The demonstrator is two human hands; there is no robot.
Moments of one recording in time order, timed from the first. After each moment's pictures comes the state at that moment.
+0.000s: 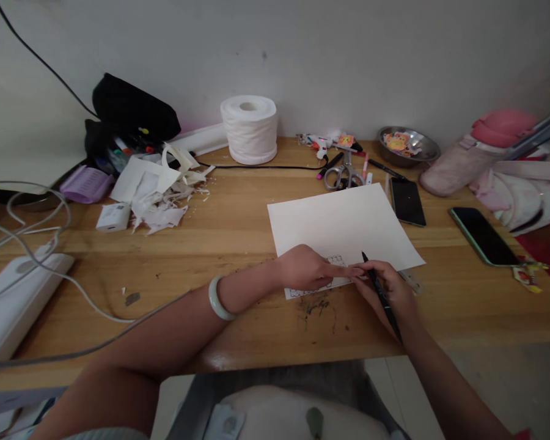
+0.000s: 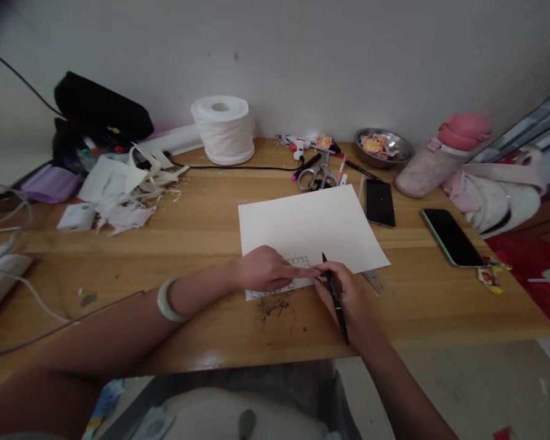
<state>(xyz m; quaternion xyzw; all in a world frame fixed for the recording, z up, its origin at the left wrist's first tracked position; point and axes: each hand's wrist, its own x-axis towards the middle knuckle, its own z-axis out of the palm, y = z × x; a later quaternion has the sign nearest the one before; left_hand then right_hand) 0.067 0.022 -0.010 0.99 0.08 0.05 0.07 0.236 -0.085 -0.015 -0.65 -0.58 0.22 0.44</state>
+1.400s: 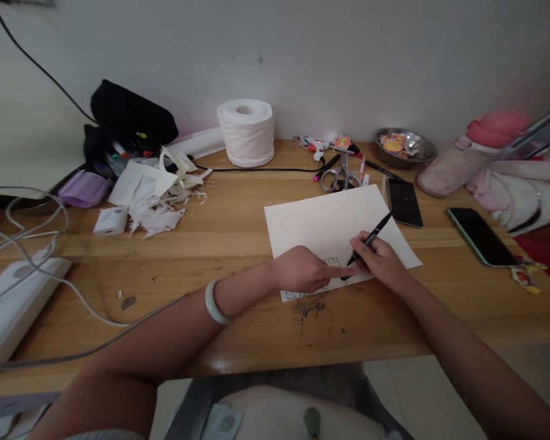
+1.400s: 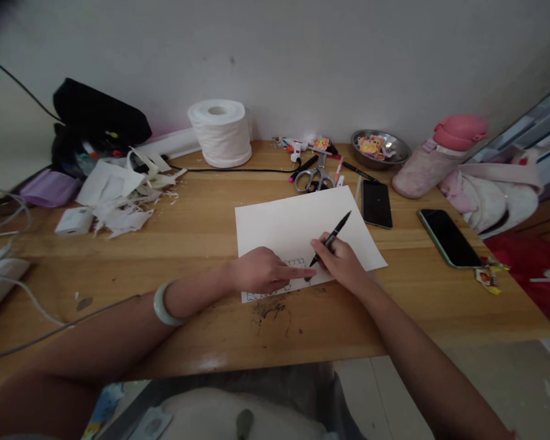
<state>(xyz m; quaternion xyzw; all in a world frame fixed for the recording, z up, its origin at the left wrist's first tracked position) 0.069 0.023 -0.006 0.99 0.07 0.06 0.05 0.265 -0.029 0.003 -0.65 -0.54 0.41 0.34</state>
